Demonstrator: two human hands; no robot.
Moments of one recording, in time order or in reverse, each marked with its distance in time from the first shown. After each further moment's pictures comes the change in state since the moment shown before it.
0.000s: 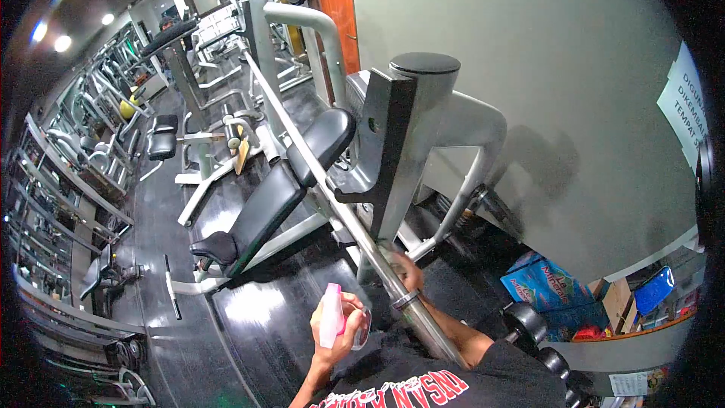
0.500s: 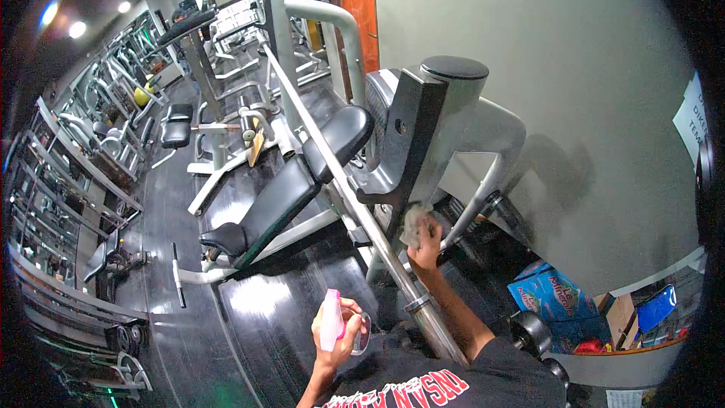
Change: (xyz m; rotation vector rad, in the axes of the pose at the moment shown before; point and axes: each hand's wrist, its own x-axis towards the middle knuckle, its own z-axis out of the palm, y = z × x) left_hand -0.013 -0.005 -0.014 -0.086 0.077 -0.069; right_hand 0.095 -0.054 -0.004 -0.391 0.290 -0.479
